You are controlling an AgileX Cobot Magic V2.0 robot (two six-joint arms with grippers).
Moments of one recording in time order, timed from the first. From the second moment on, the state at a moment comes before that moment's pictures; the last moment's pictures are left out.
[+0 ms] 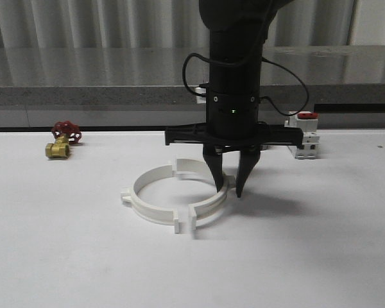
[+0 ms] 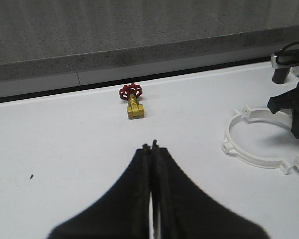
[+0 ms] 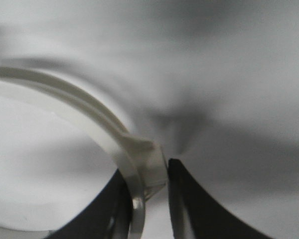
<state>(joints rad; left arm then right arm) -0.14 0.33 -0.50 -0.20 0.57 0.20 0.55 2.18 -1.71 -0.04 1.09 0.73</state>
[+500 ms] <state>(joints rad) -0.14 0.33 -0.50 -0.20 0.57 0.20 0.55 2.22 -1.74 -0.02 1.07 0.75</state>
